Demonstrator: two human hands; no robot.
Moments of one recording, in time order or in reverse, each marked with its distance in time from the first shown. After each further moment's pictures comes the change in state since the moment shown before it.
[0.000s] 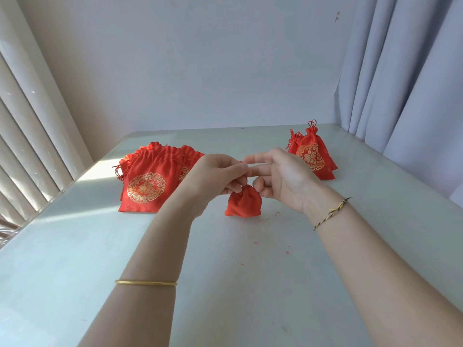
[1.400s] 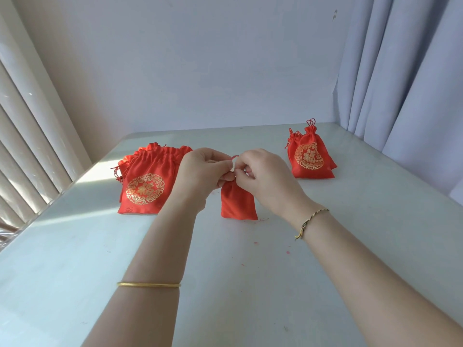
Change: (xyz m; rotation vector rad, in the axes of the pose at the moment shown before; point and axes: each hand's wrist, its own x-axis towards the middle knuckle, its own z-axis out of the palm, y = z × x) left_hand 0.004 0.001 -0.002 -0.100 0.275 -0.047; right_hand 0.002 0.016 0.016 -1.119 0.182 -0.770
